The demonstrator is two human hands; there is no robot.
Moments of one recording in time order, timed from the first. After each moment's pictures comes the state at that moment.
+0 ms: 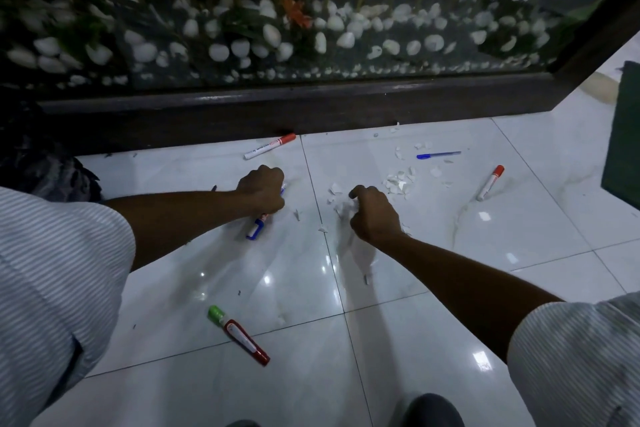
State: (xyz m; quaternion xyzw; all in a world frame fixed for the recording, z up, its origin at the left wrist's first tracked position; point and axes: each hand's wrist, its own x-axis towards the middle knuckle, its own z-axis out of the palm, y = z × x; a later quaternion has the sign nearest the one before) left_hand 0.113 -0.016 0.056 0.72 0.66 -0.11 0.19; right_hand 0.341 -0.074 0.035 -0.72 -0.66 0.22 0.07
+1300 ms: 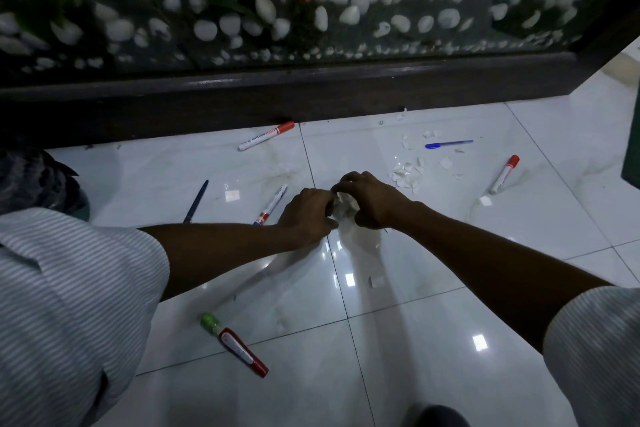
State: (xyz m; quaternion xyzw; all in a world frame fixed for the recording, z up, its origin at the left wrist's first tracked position) left_hand 0.178 -0.048 -0.005 0.77 0.55 0.13 0.30; right_hand 0.358 -0.028 0.033 -0.53 -0.82 0.21 -0.09
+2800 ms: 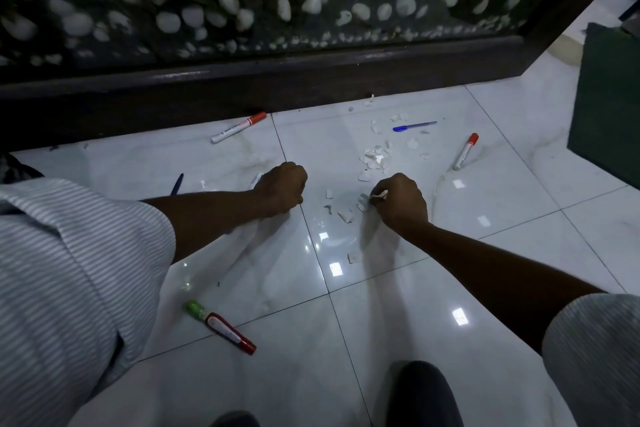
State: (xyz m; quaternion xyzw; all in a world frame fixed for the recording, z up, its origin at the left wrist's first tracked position) left_hand 0.168 -0.017 -0.002 0.82 0.52 0.01 0.25; right_hand 0.420 -0.096 0.020 -0.78 -0.59 0.16 0.14
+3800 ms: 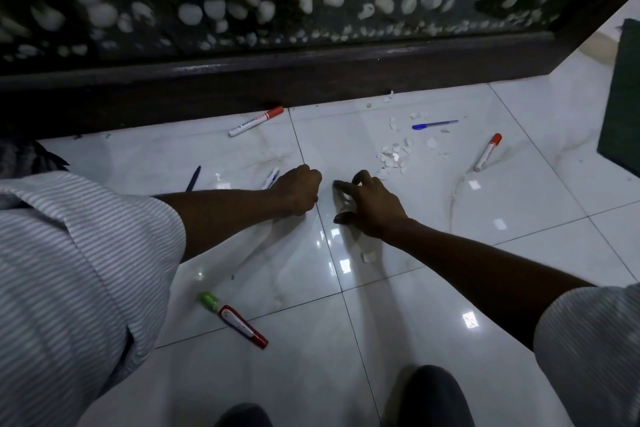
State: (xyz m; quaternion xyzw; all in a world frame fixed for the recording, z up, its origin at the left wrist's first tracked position) left_hand 0.171 -0.032 0.006 0.83 0.52 -0.04 0.22; right_hand 0.358 -0.090 0.022 -0.64 -0.75 0.18 -0.02
